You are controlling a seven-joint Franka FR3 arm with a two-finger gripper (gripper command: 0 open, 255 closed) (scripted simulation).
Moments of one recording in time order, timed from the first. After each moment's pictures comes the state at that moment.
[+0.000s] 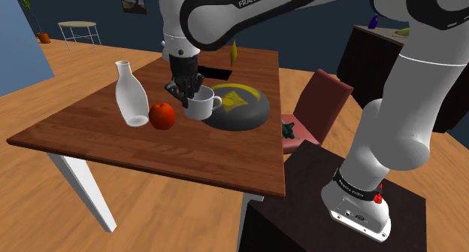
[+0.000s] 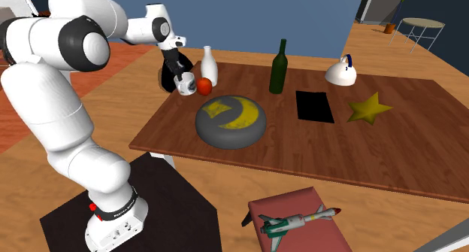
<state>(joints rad) 0.32 0.06 0.22 -1.91 -0.12 2.01 0.55</state>
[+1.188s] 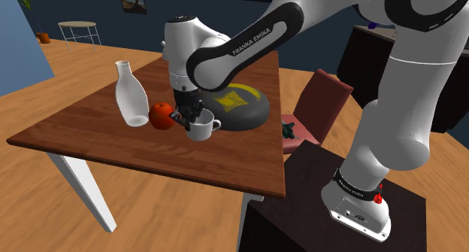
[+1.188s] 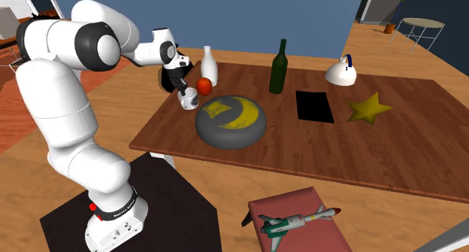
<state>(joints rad) 0.33 0.15 0.21 -2.05 -0.16 2.24 0.59</state>
